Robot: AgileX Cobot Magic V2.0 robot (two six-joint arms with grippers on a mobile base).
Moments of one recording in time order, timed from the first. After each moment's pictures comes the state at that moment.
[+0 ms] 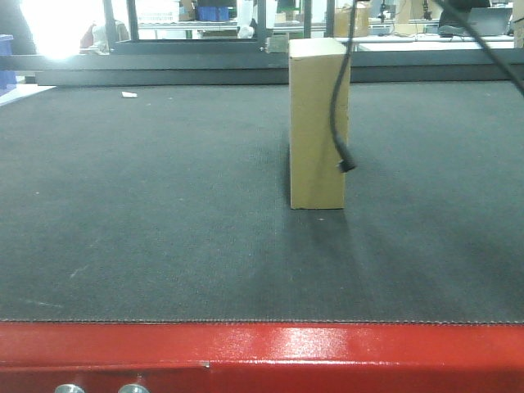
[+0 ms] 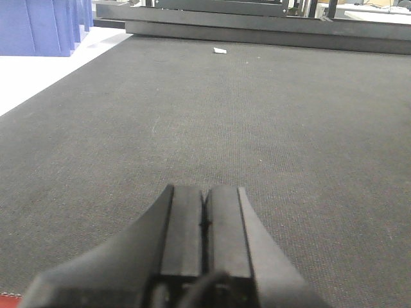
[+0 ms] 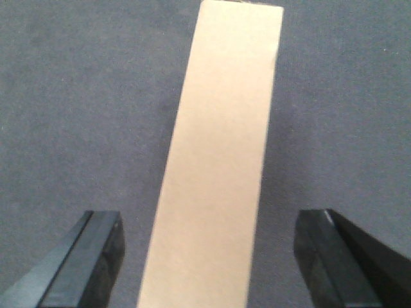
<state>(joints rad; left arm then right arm) 0.00 -0.01 0.03 -0.08 0.12 0.05 0.52 1.95 -2.08 -0.24 1.12 0.52</state>
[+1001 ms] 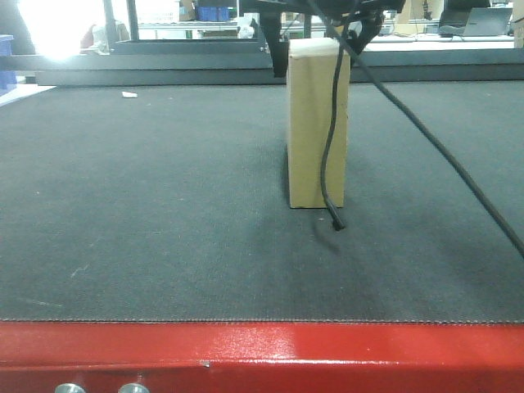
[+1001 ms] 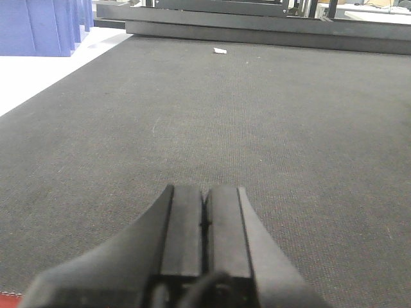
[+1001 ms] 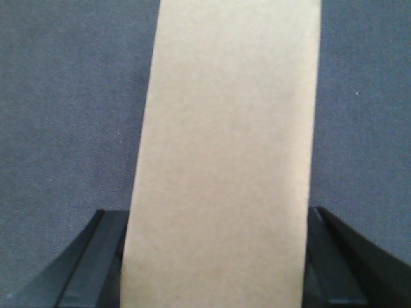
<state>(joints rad) 0.00 -0.01 0.03 -0.08 0.12 0.05 0.50 2.09 -2.10 -0.23 1.10 0.55</state>
